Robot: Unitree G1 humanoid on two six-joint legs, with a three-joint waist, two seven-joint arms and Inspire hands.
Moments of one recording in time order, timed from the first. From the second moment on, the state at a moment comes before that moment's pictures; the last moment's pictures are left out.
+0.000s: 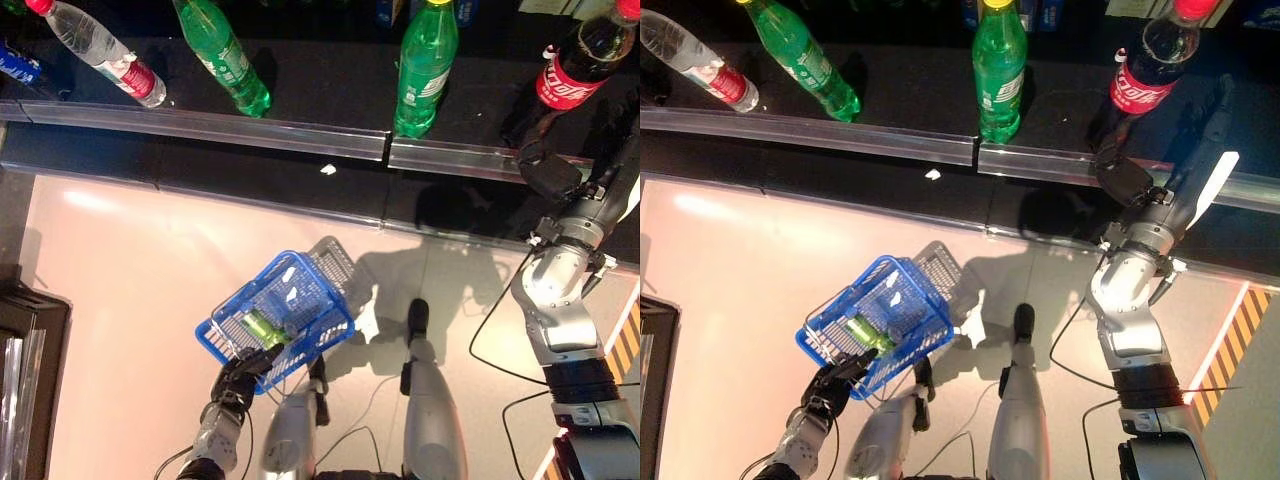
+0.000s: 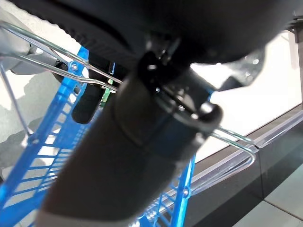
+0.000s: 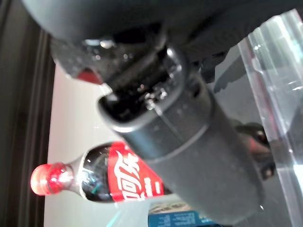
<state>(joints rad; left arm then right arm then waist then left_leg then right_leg) -0.12 0.17 -0.07 0.95 -0.93 -0.16 -0.07 -0.44 -0.57 0.01 0.07 0.24 -0.12 -0.75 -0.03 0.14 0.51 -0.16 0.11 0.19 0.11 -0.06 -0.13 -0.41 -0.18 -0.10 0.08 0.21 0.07</state>
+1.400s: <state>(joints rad) -0.12 0.22 -0.11 0.77 -0.92 -0.02 -0.06 -0.85 -0.75 -0.02 0.42 0.46 -0.06 -0.75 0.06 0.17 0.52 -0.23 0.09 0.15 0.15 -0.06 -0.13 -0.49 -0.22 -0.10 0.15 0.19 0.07</state>
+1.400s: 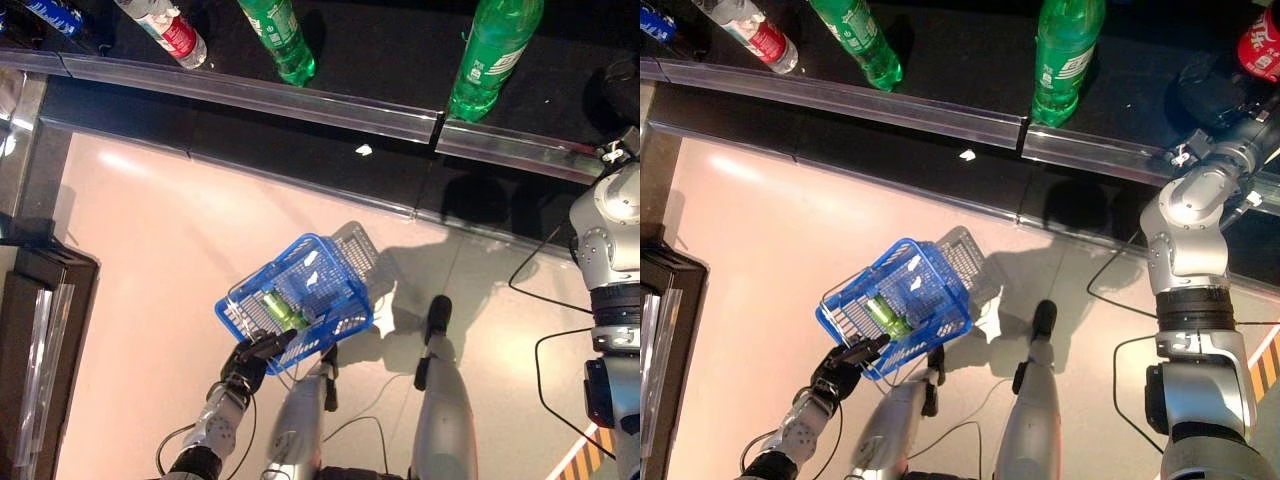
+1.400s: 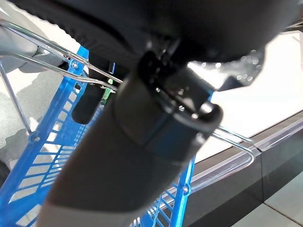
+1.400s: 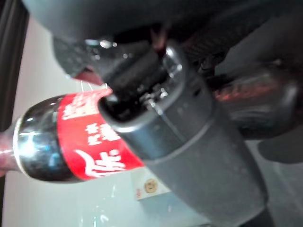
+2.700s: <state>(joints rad) -0.09 0.20 -0.06 0.78 -0.92 -0.01 -0.07 -0.50 -0.82 -0.10 0.23 0.39 -0.04 -0.65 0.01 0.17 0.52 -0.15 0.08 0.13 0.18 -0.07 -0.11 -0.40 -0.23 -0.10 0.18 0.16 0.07</state>
